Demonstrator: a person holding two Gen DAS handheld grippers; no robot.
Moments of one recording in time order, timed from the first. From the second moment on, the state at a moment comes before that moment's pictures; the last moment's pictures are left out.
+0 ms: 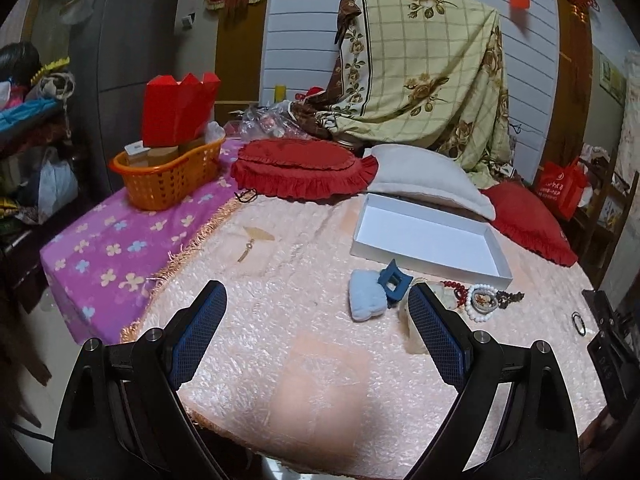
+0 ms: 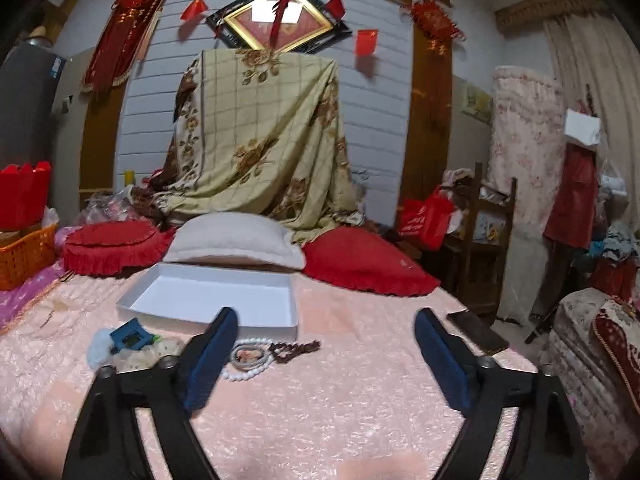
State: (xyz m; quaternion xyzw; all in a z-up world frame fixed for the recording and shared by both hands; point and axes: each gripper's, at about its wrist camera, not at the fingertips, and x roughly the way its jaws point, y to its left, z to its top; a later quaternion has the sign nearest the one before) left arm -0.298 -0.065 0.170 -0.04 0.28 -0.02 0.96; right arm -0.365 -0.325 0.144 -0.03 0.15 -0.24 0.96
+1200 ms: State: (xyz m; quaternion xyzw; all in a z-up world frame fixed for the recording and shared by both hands) left arm -0.294 -0.092 0.147 0.04 0.33 -0.01 0.94; right arm -0.331 -0.331 0.079 0.08 0.35 -0.10 0.93
